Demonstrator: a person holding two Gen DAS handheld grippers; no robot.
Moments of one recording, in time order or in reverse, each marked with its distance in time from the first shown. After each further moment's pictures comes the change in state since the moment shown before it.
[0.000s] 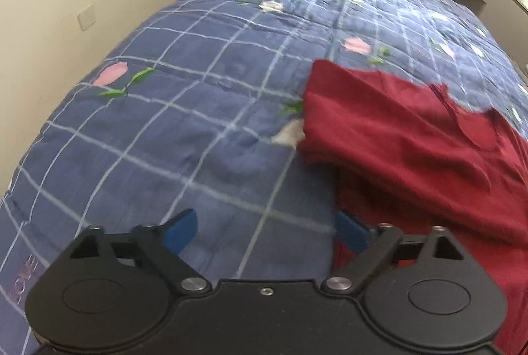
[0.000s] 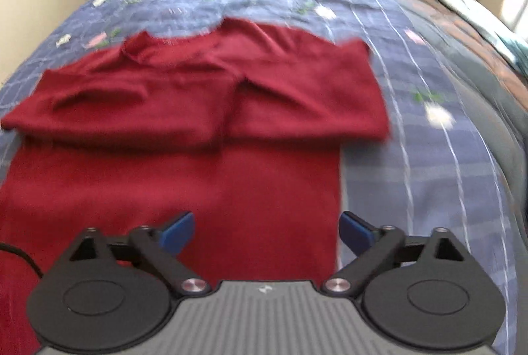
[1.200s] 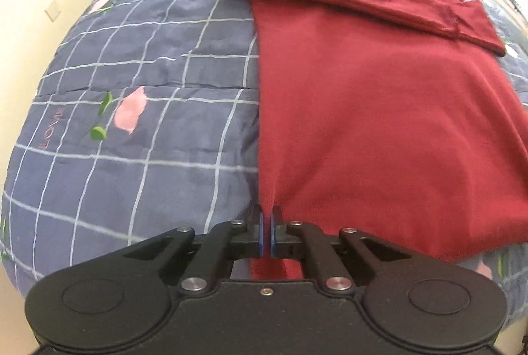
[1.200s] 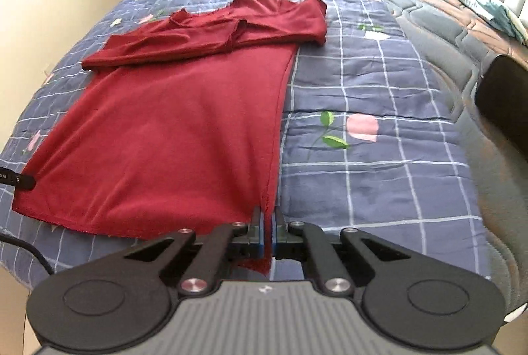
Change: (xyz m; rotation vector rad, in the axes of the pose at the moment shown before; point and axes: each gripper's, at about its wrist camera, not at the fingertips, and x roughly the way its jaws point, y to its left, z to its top) left arm -0.127 -0.029 -0.165 0.239 0.202 -0.030; right arm -0.152 -0.058 -0.157 0.005 -0.018 0.134
